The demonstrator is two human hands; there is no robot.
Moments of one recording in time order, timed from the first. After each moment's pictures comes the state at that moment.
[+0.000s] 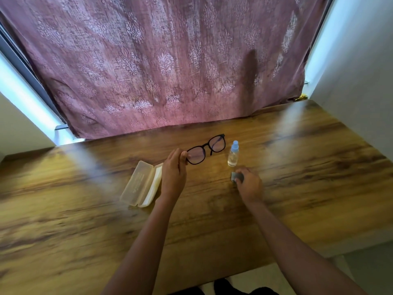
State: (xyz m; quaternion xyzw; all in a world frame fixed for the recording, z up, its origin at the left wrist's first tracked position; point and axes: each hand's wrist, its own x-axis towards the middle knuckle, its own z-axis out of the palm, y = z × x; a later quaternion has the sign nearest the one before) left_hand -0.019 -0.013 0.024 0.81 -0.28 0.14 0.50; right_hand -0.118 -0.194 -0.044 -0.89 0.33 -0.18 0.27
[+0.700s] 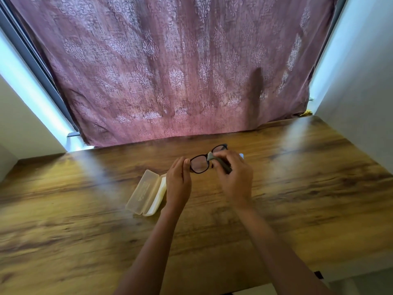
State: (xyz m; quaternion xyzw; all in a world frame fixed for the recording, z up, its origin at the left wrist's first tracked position) left_hand -0.029 -0.012 0.039 0.80 -0.23 0.17 0.53; right_hand -0.105 -0.127 0.076 -0.81 0.09 -0.45 0.36
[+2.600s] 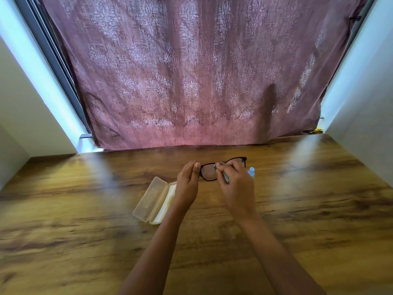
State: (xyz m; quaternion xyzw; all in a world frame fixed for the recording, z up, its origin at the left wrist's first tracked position) left_hand -0.011 -0.009 0.053 0.73 -0.24 0.04 0.64; right_hand -0.088 -0.112 0.080 -0.88 0.07 -0.40 0.25
